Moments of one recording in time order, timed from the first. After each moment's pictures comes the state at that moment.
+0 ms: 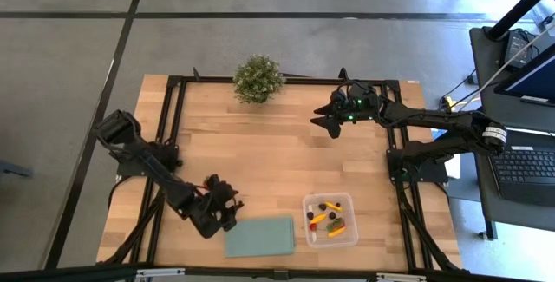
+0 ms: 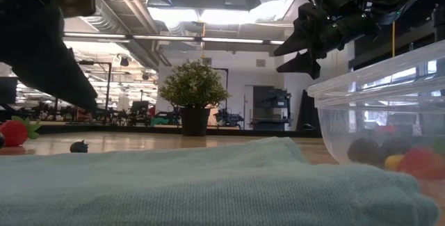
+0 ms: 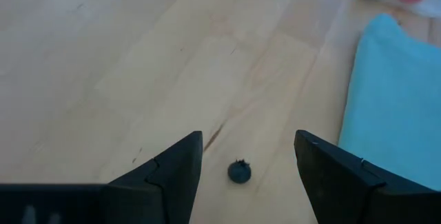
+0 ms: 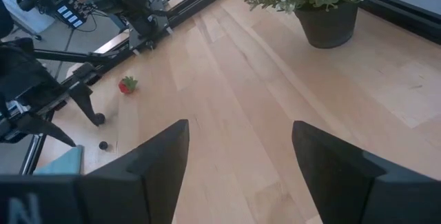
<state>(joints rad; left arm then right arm) -0.75 1.60 0.75 -0.25 -0.73 -1.15 -0.48 1.19 0.61 0.14 -0.33 0.33</state>
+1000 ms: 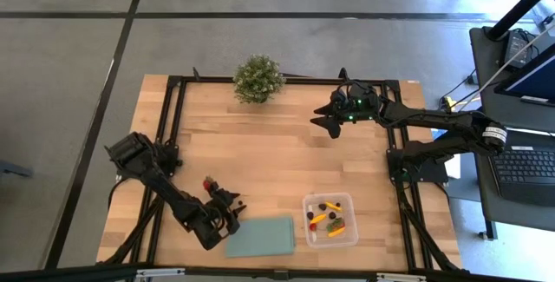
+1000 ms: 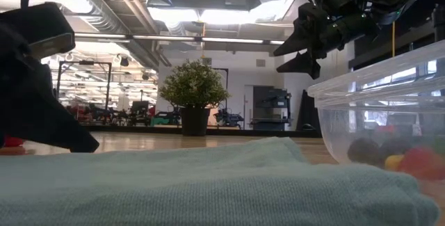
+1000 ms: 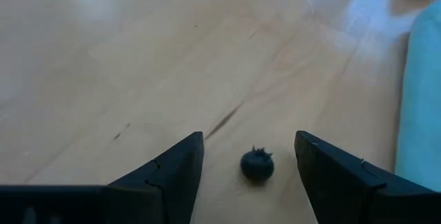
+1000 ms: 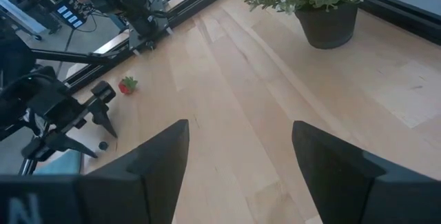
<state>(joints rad) -0.82 1.86 0.75 -0.10 -0.93 -1.33 -0.48 1.19 0.61 0.14 -0.33 0.33</state>
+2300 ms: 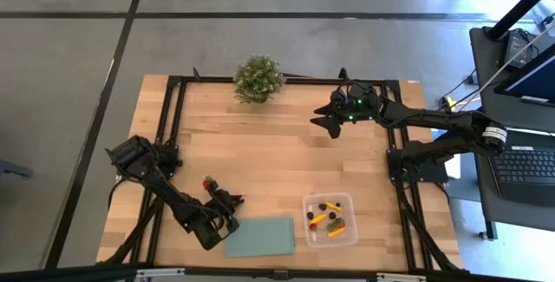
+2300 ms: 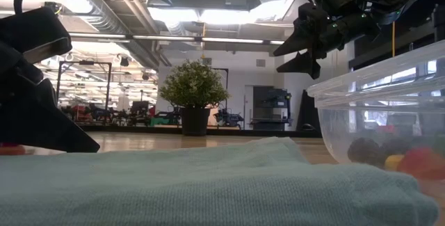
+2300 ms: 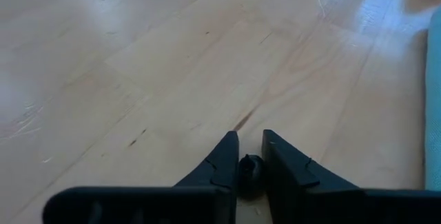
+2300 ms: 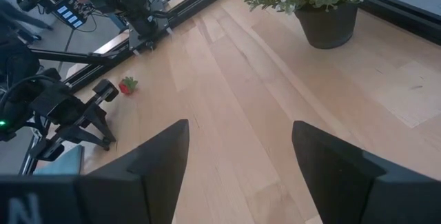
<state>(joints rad) -0.84 1.91 0.75 -0.12 -0.97 -1.34 -0.48 1.19 0.61 0.14 -0.33 0.33</state>
